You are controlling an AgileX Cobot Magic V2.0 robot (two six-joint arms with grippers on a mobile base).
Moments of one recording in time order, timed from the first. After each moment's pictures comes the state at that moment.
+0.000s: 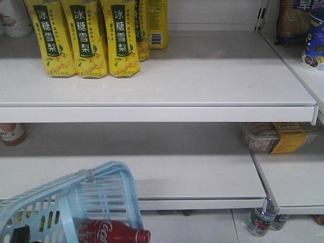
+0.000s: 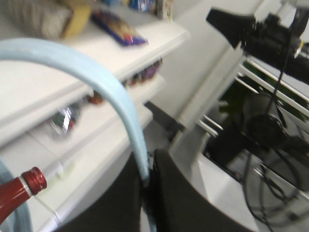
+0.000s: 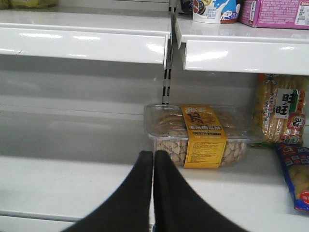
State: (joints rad) left arm -0.28 0.69 -0.21 1.50 -0.84 -1.75; right arm 0.10 0.01 -0.17 -0.13 0.37 0.09
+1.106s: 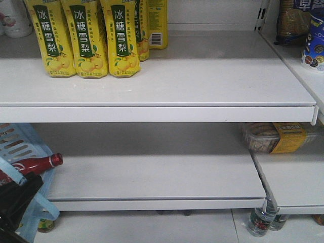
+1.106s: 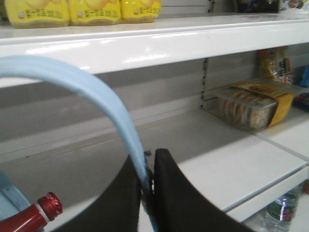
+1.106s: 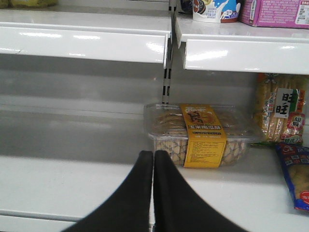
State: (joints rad) left arm -0.28 0.65 -0.08 0.39 -0.44 -0.41; right arm 0.10 0.01 -0.17 -0.13 0.37 0.09
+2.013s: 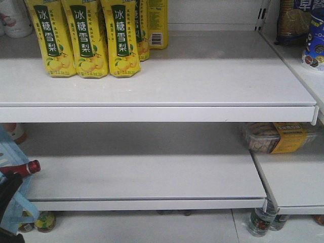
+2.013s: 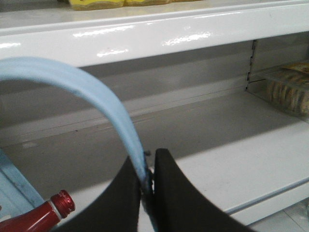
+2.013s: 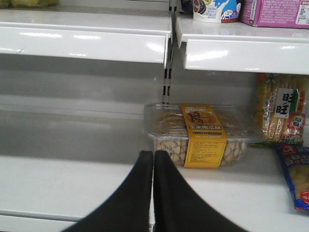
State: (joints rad) left arm -0.26 0.55 -0.13 0.20 -0.18 -0.22; right arm 0.10 0.01 -0.17 -0.13 0.37 0.09
